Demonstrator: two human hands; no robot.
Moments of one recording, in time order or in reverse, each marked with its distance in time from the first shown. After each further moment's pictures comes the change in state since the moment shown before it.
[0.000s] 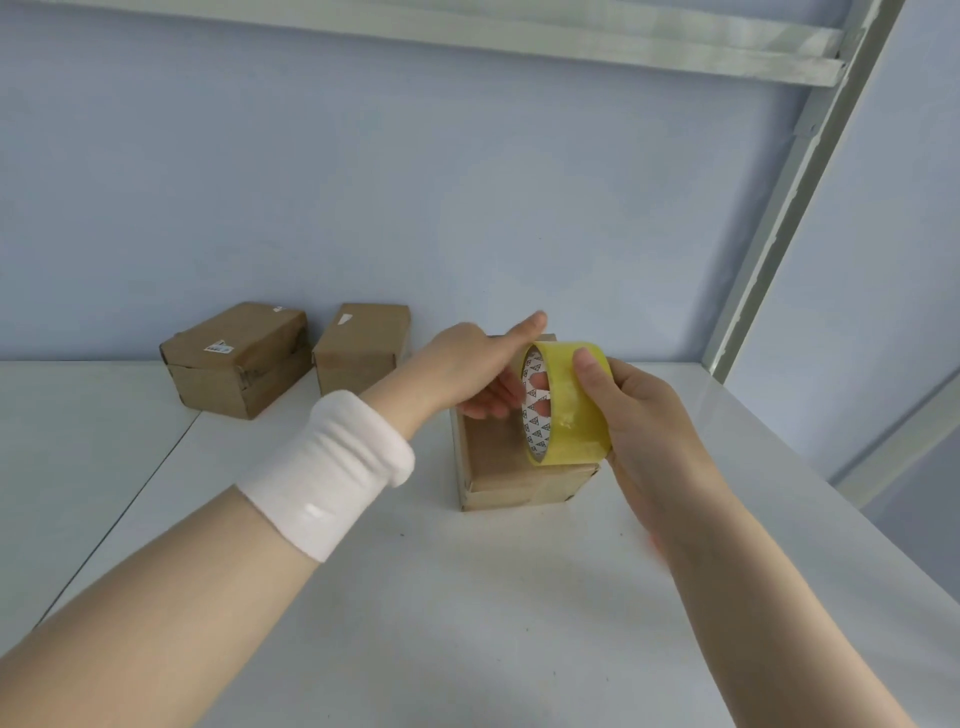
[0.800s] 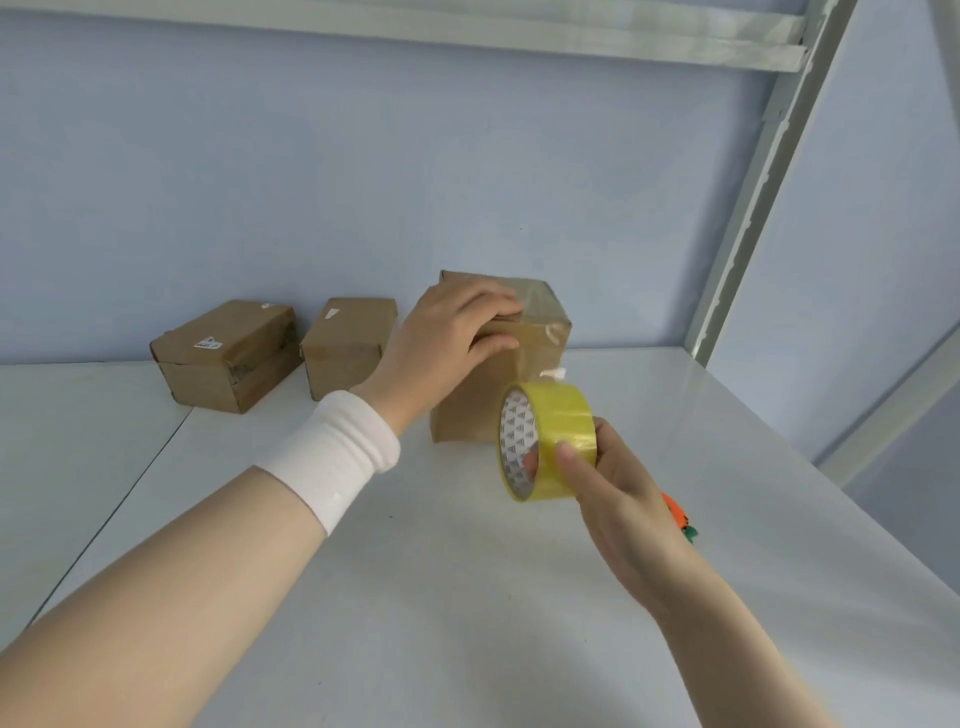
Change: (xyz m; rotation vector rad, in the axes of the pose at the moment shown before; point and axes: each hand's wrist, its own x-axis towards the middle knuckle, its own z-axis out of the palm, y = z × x) left_hand 0.008 -0.021 0.006 0.565 0.480 0.821; right_hand -0.042 0.056 -0.019 0.154 -0.188 -0.081
